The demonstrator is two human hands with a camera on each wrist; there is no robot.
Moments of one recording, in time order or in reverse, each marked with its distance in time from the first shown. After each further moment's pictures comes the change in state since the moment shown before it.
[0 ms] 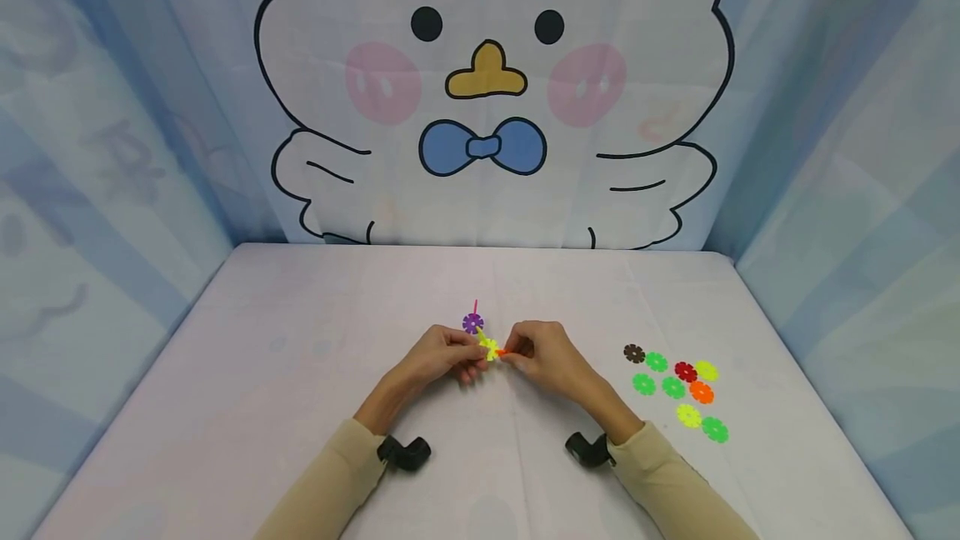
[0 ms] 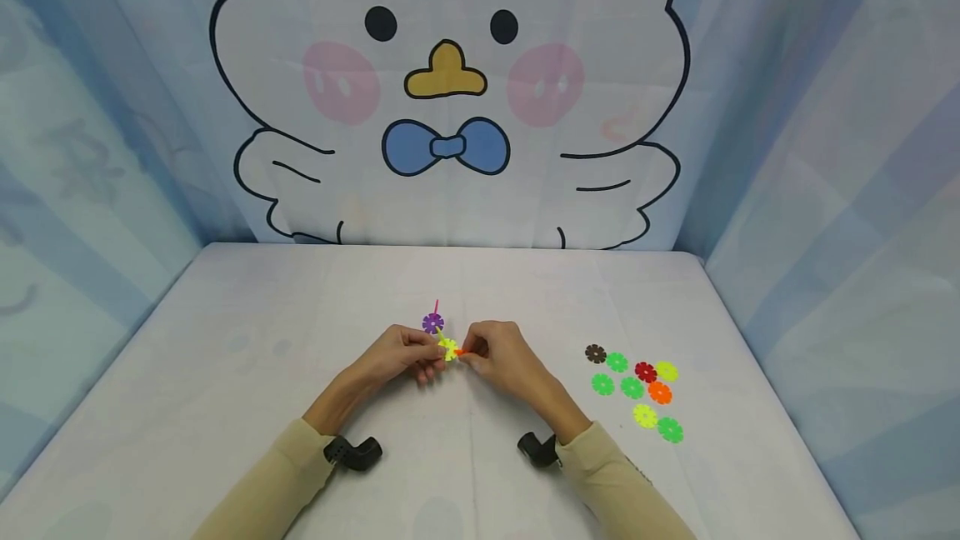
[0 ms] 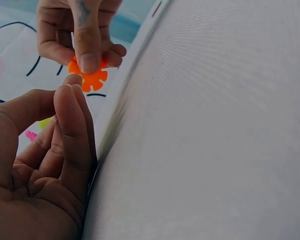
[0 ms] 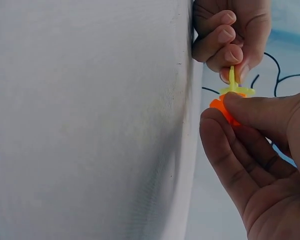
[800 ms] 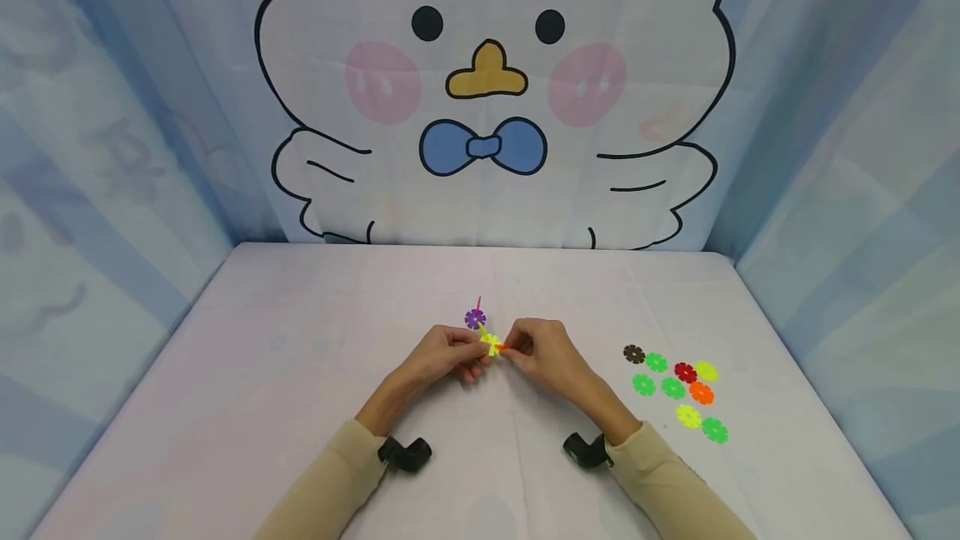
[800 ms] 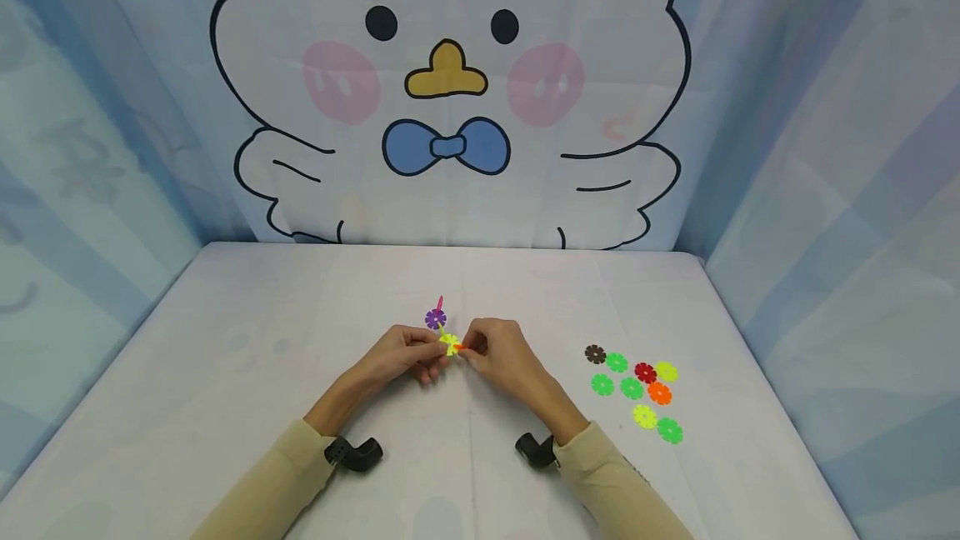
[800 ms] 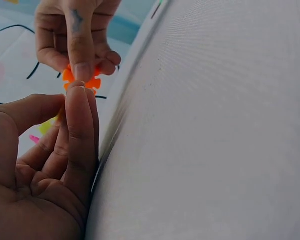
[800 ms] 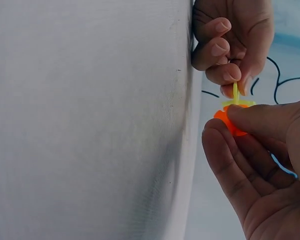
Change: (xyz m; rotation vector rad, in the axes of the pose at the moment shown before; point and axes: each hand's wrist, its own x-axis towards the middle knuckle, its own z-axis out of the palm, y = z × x) left_hand 0.000 -0.001 0.003 -0.033 0.000 0.038; right_hand 0.003 0.001 0.003 0.007 0.052 0.013
